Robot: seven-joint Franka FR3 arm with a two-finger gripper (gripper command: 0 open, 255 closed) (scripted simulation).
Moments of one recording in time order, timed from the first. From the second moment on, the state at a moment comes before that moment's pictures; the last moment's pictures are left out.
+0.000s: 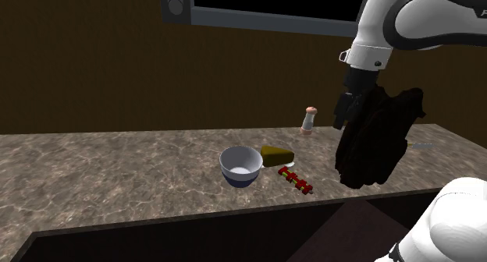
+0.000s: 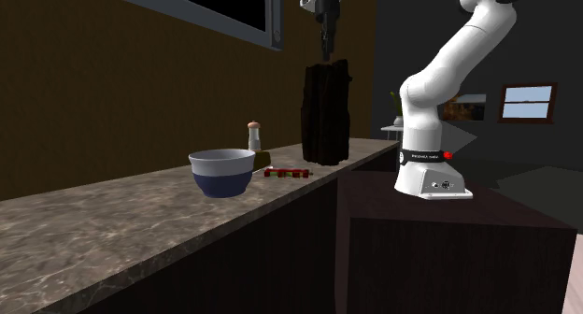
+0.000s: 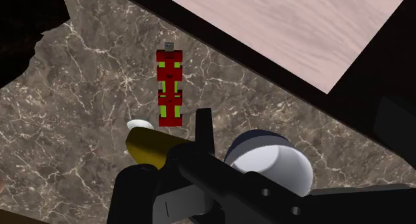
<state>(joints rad) 0.00 -0.75 0.06 -2.33 0.09 1.56 -0.07</state>
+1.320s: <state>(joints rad) -0.05 -0.37 0.00 -2.62 0.04 2.22 -0.19</state>
